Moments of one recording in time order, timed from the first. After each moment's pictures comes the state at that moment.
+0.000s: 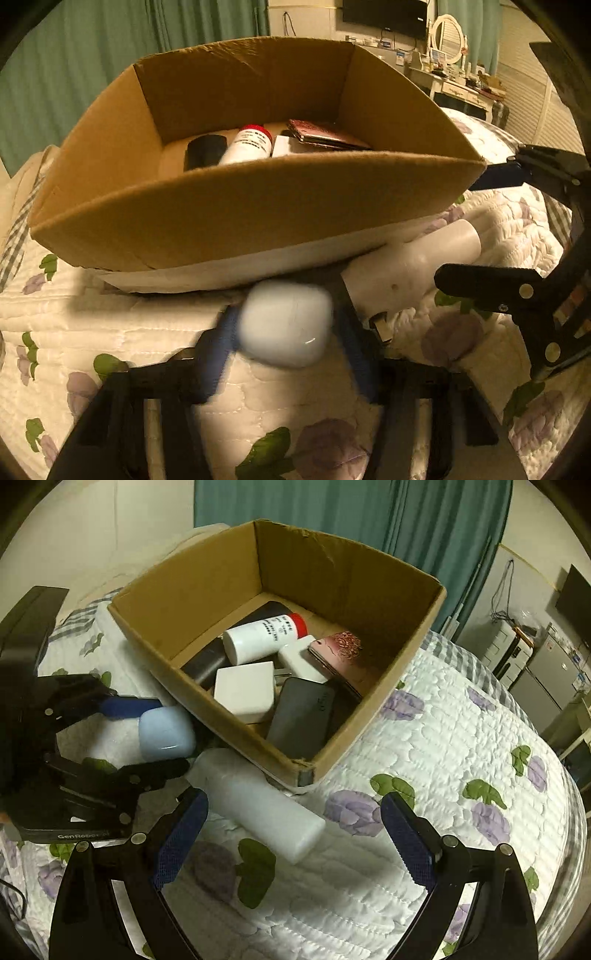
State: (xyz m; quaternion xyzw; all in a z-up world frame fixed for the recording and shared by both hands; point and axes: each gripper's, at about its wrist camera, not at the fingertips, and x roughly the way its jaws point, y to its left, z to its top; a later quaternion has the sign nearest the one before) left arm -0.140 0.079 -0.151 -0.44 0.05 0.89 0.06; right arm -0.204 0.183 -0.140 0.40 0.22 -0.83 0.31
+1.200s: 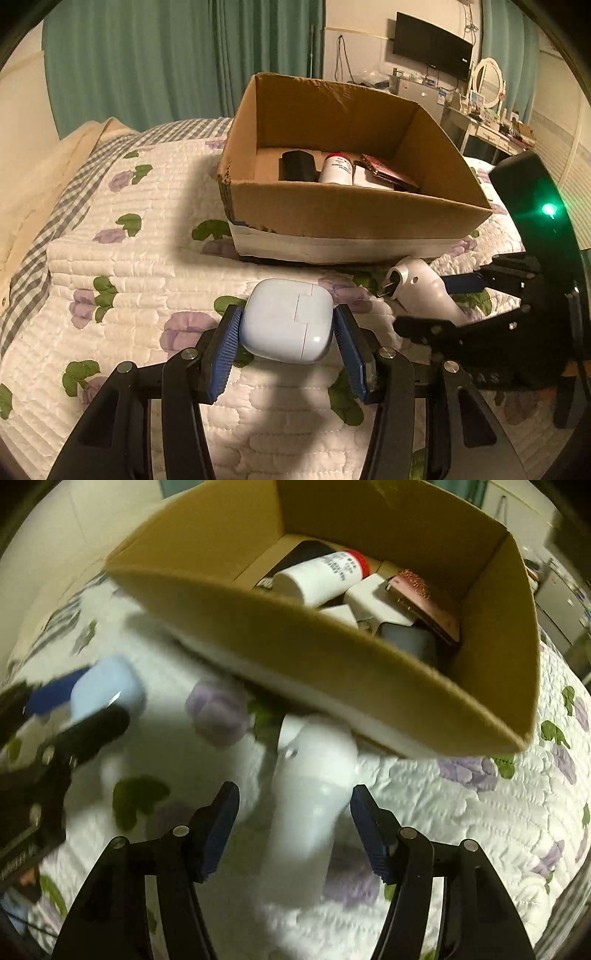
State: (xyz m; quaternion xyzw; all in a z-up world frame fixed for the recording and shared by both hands) left arm -0.089 0.021 -0.116 -0.41 -0.01 0.91 -0.01; right arm -0.194 0.122 -0.170 0.52 0.16 -0.79 0.27
